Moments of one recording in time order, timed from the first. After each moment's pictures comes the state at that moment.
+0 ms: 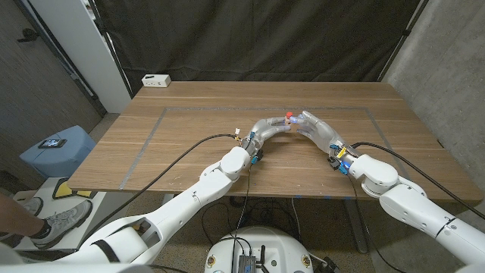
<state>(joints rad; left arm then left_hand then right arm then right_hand) 0.73 0.27 0.75 -1.30 -0.17 -0.18 0.19 0.92 0.07 0.29 -0.15 0.19 0.82 -0.20 0.20 0.19 0.82 -0.21 0.20 0.39 0.44 -0.05 0.20 0.19 0.11 0.11 0.20 0.18 -1.18 -0.84 -0.34 -1.81 0.59 0.21 0.06 0.10 0.08 0.28 -0.08 0.20 0.47 -0.14 0.19 0.18 -0.16 -0.05 0.19 0.18 -0.17 0.06 0.20 0.20 0.05 0.08 0.18 0.16</state>
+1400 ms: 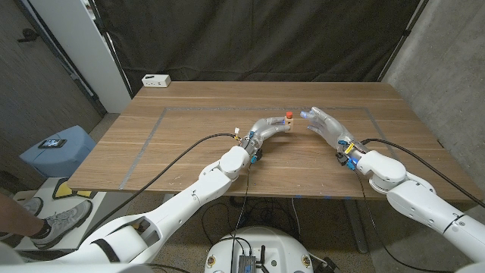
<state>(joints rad) 0.72 0.27 0.74 -1.30 -0.17 -0.18 0.17 0.91 0.06 0.29 -0.15 0.19 0.82 -0.20 0.20 0.19 0.81 -0.22 0.20 0.39 0.44 -0.05 0.20 0.19 0.11 0.12 0.20 0.18 -1.17 -0.85 -0.30 -1.78 0.57 0.19 0.04 0.09 0.07 0.28 -0.08 0.20 0.38 -0.14 0.17 0.18 -0.17 -0.01 0.18 0.18 -0.17 0.08 0.20 0.20 0.04 0.09 0.18 0.16</state>
